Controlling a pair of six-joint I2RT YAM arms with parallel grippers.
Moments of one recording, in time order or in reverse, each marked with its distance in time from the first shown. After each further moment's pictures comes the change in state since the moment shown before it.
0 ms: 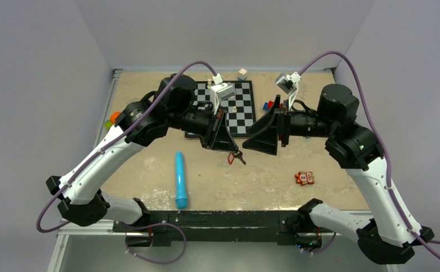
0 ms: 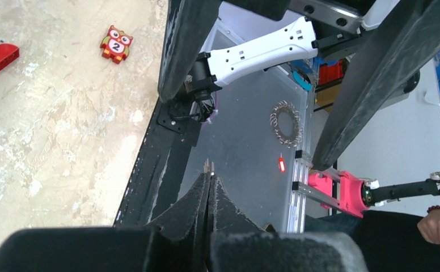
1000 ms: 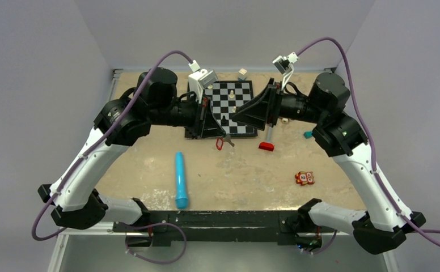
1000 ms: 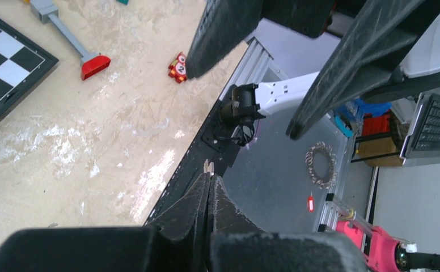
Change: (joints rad) left arm 0.056 -0.052 0.071 -0.116 -0.225 -0.007; right arm 0.000 0.099 0.002 0.277 0.096 0.163
